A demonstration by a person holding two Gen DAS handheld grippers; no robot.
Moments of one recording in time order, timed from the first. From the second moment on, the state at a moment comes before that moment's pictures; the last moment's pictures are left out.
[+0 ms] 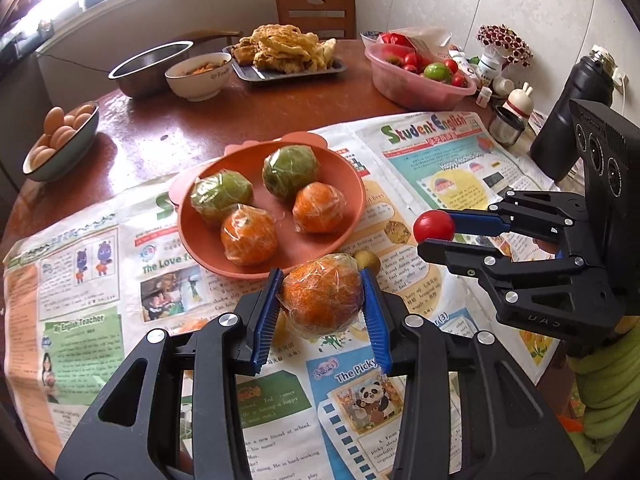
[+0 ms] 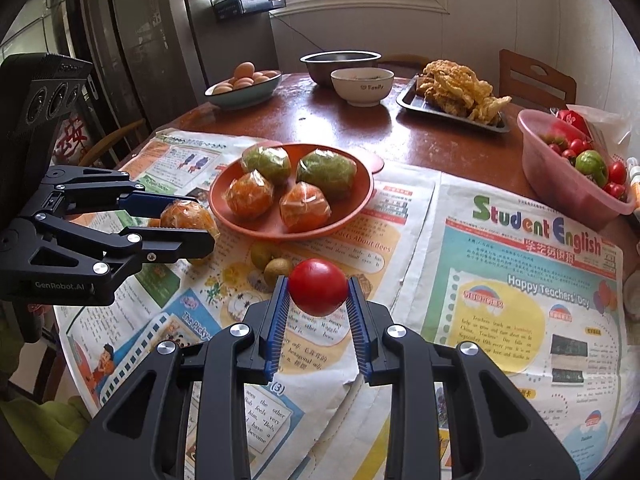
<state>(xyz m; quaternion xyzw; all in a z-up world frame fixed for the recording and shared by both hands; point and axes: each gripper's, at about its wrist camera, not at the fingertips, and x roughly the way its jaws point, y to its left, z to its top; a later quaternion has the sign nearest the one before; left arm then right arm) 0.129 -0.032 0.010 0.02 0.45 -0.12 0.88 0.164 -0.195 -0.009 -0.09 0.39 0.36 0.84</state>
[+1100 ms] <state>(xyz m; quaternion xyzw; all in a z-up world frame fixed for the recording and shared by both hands) 0.159 -0.033 0.017 0.01 0.44 -0.12 0.89 0.222 -0.183 0.034 -0.09 0.36 0.36 0.86</state>
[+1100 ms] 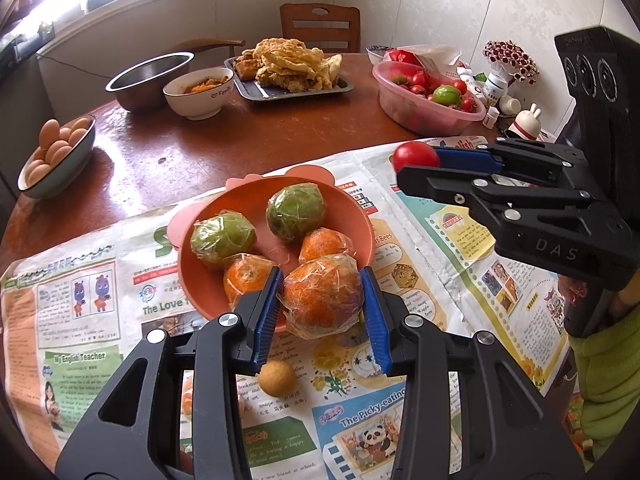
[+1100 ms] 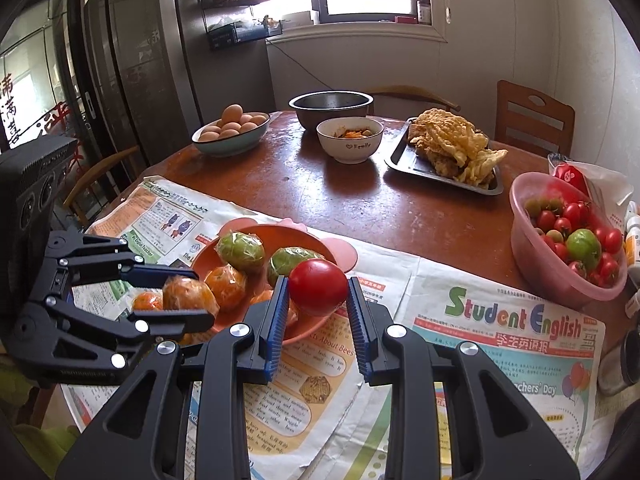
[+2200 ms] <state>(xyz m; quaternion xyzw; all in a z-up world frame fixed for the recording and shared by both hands) 0.181 -0.030 -0.013 0.01 0.46 -0.12 0.88 0.247 -0.152 -0.005 -0.10 0.40 0.38 0.83</state>
